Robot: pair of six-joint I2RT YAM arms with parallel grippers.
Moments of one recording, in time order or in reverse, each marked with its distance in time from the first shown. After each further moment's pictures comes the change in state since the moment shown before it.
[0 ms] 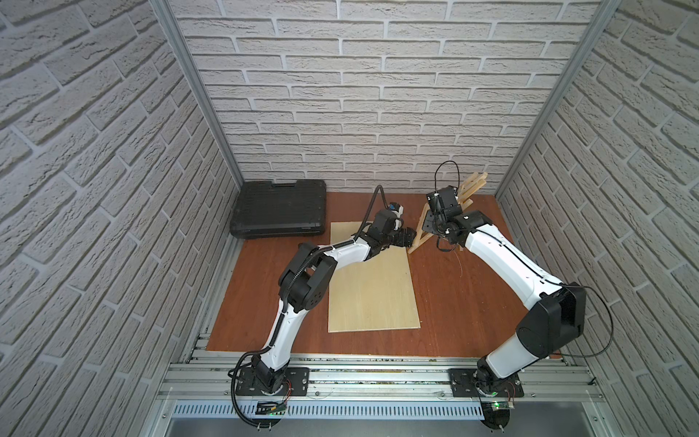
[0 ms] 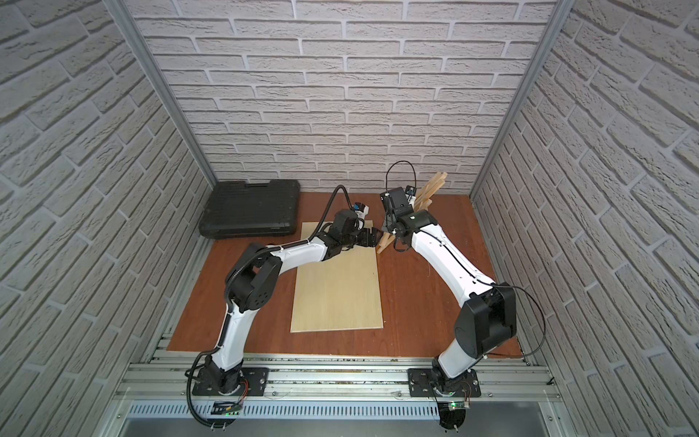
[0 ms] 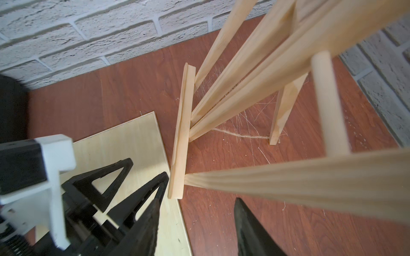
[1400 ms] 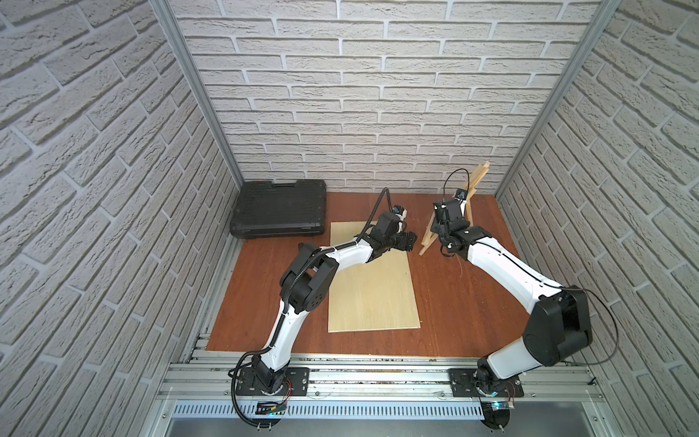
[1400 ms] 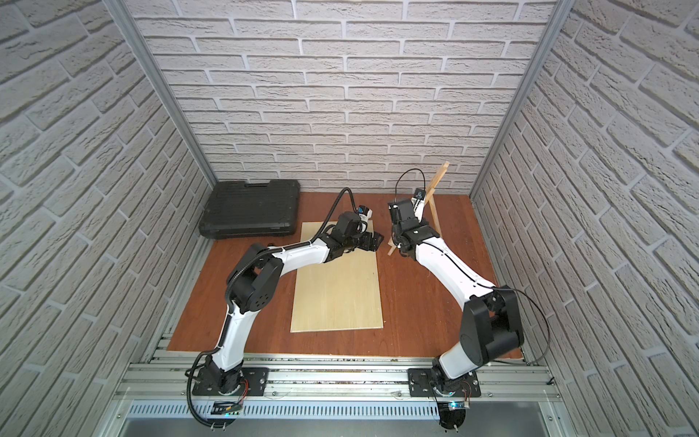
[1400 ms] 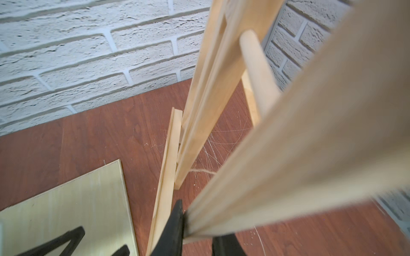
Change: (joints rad) left arm -0.023 0.000 0.001 -0.040 -0.044 0.084; right arm -0.050 -0.112 -0.245 0.347 0.164 -0.146
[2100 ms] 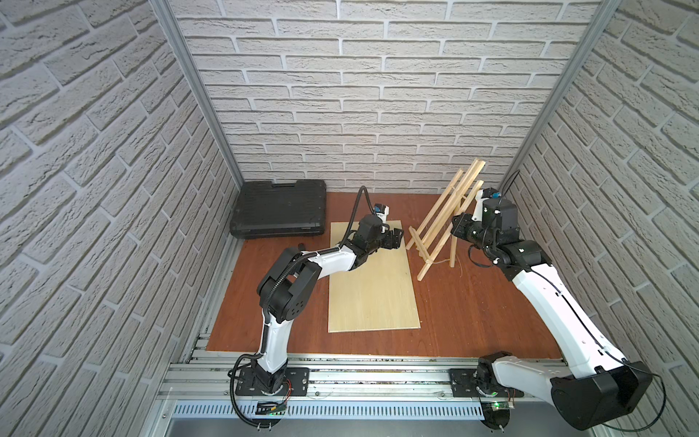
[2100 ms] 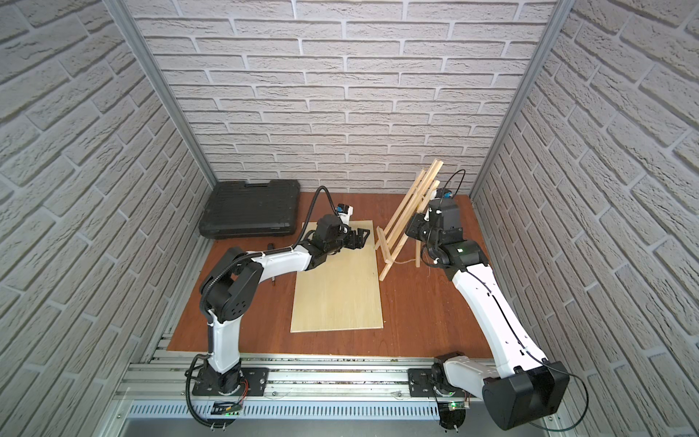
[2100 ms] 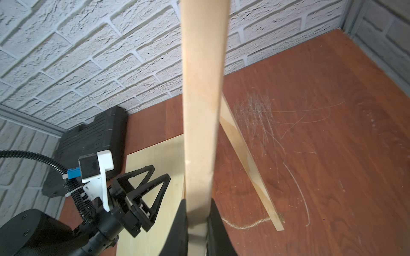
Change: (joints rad) left arm 0.066 -0.204 -0.309 0.252 -0.051 -0.072; right arm -0.145 -0.323 -0.031 -0.126 -0.584 0.088
